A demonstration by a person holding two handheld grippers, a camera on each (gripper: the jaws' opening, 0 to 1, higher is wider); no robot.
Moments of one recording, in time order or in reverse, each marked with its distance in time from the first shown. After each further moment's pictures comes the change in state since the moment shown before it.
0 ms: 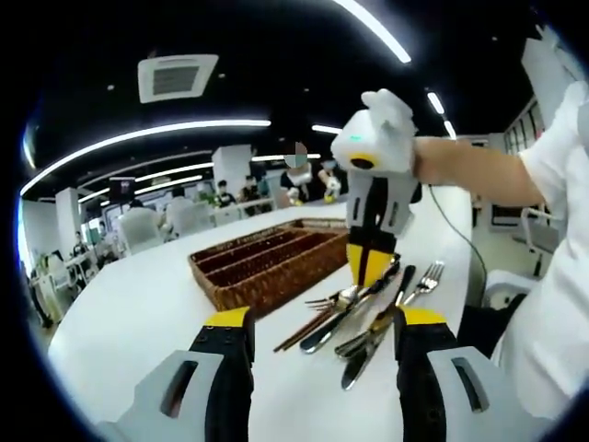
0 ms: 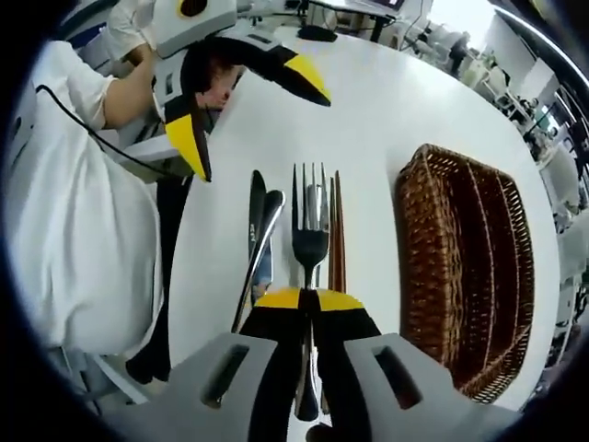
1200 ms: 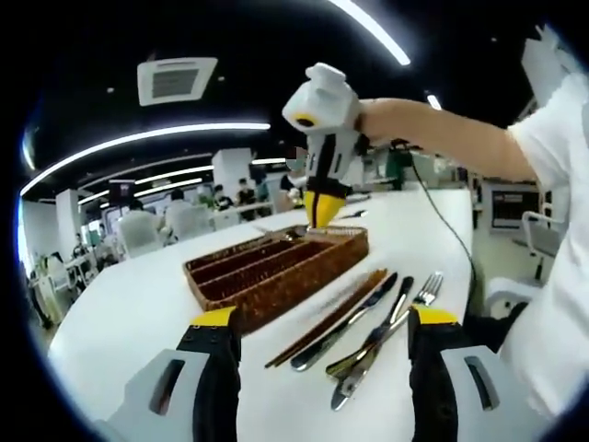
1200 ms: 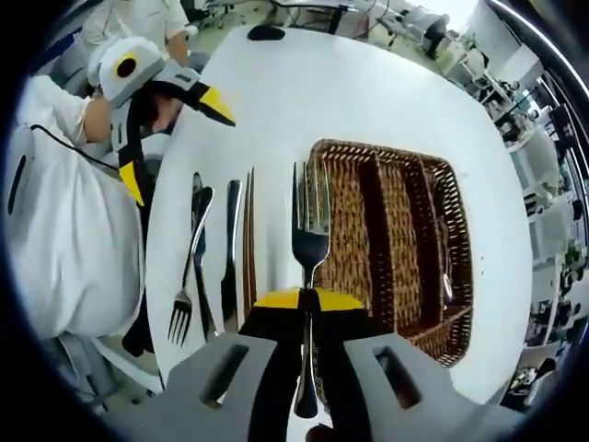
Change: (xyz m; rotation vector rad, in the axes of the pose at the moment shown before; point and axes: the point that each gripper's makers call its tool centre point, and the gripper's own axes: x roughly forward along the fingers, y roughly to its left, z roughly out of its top) left arm 0.013 -0.009 0.008 -0.005 -0.007 0.003; right arm -0.063 -0.091 -0.009 0.058 0.099 -0.091
